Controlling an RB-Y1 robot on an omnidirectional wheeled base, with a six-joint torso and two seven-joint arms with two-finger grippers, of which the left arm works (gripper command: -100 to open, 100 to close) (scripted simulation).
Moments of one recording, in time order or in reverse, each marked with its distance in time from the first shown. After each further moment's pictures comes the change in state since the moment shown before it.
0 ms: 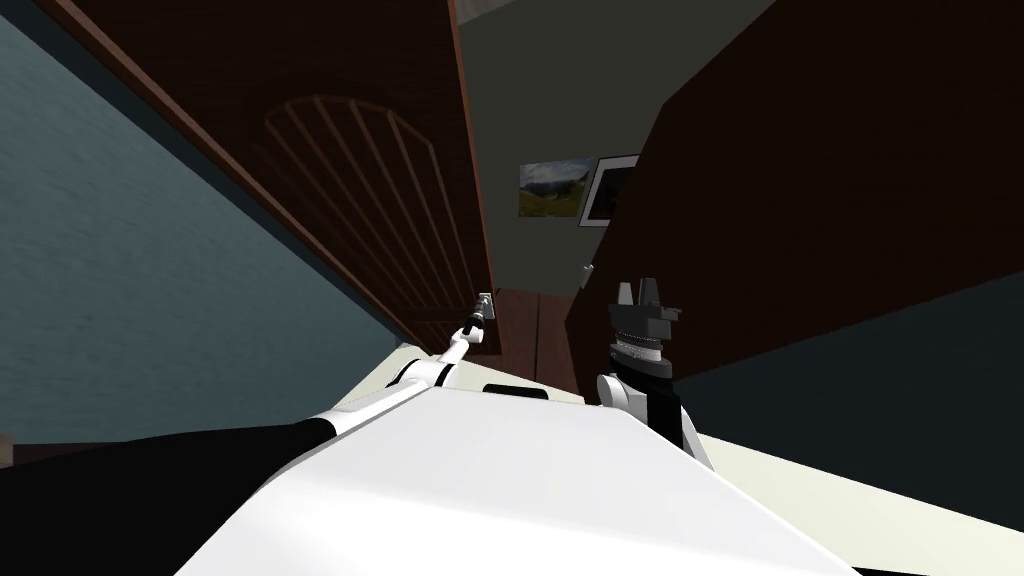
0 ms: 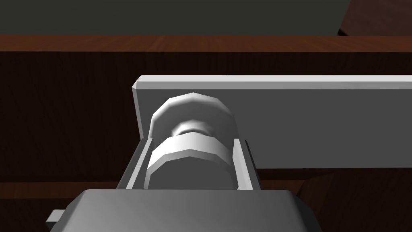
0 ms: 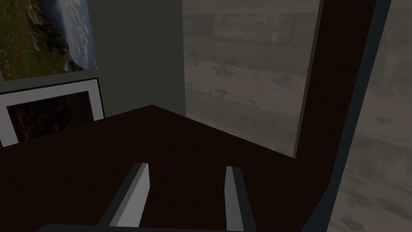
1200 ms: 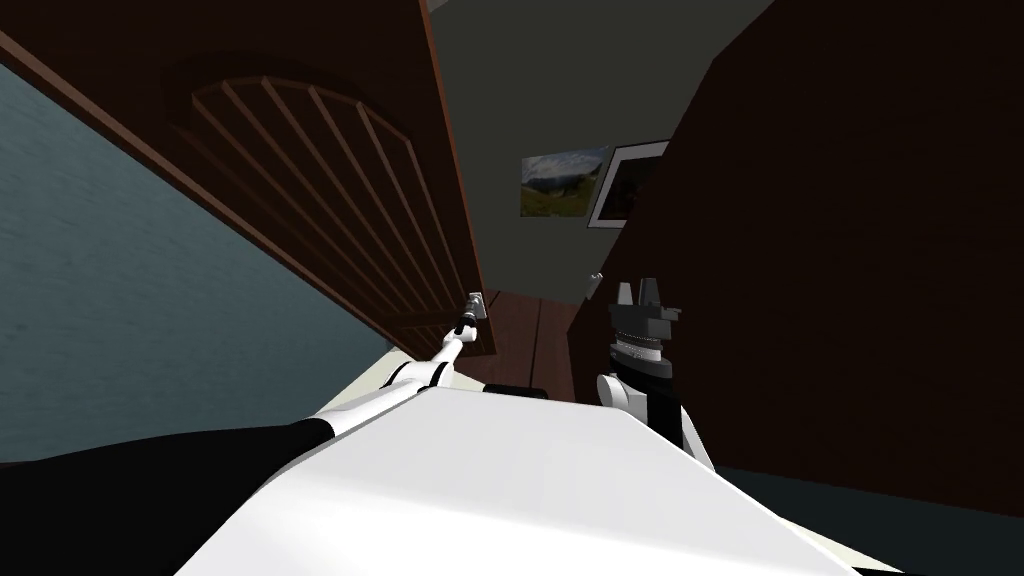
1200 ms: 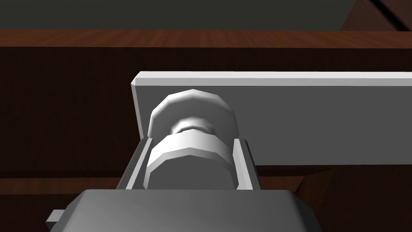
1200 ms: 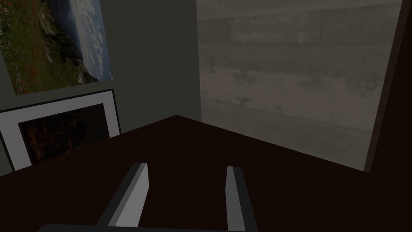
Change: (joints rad) arm 0.013 0.039 0.102 -0.008 0.033 0.008 -0.042
